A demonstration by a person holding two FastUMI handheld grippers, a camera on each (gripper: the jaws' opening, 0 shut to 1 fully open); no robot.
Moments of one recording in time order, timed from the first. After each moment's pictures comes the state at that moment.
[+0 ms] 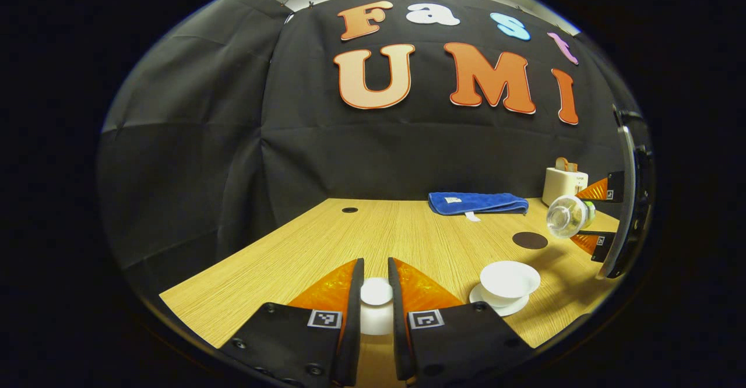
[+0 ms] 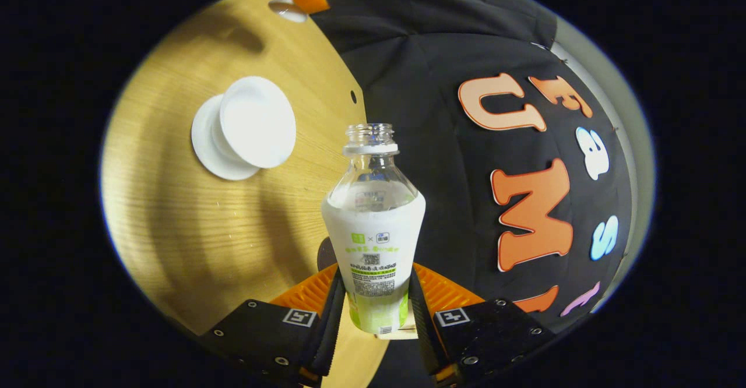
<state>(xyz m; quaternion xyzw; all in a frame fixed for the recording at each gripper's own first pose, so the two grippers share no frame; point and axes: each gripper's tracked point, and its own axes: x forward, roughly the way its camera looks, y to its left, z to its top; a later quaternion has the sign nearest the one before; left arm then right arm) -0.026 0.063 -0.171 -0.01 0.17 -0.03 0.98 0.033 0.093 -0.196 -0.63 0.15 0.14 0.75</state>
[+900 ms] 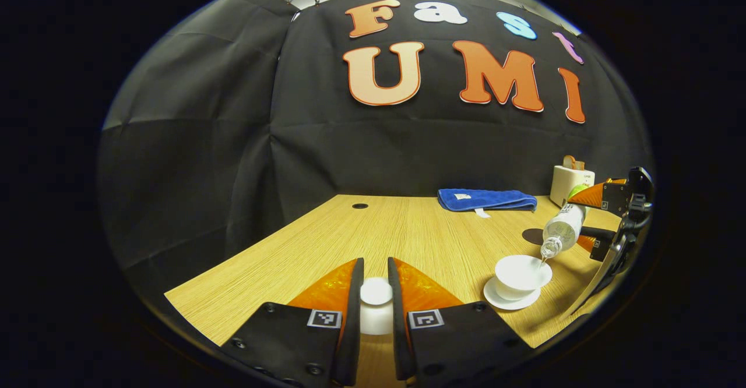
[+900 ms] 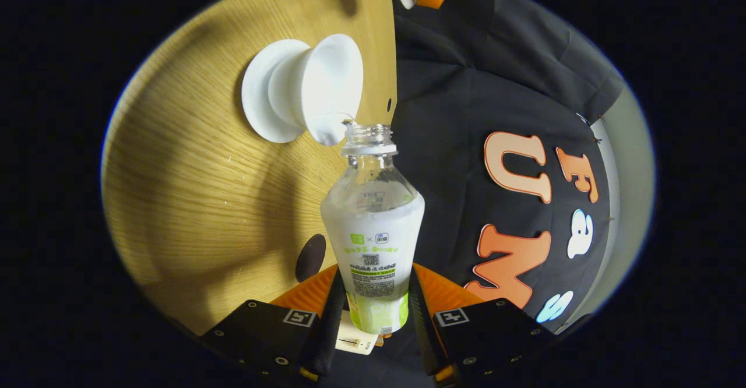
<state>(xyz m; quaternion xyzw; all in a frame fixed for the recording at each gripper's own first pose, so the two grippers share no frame) -0.029 0.080 -0.180 -0.01 0.18 -0.01 0.98 0.051 0.107 -0.205 -0.75 0.06 0.17 0.64</state>
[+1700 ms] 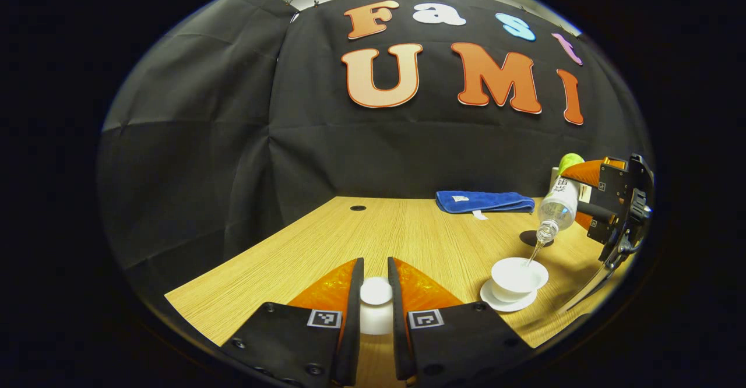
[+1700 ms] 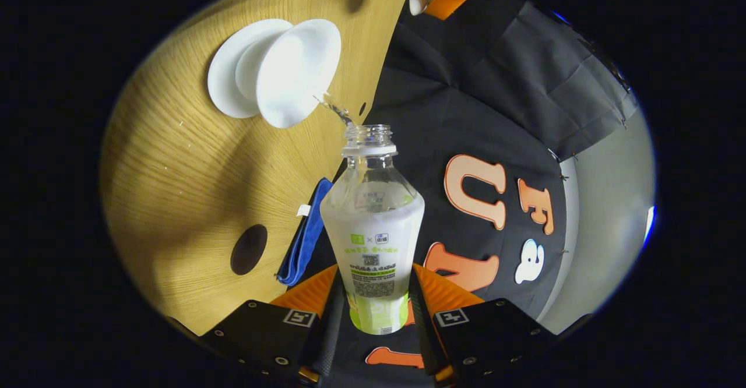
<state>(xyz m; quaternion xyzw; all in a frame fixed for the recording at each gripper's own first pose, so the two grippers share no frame) -0.029 0.076 -0.174 -0.01 0.17 -0.02 0.98 0.075 0.126 -0.151 -0.79 -0.05 0.12 0.59</state>
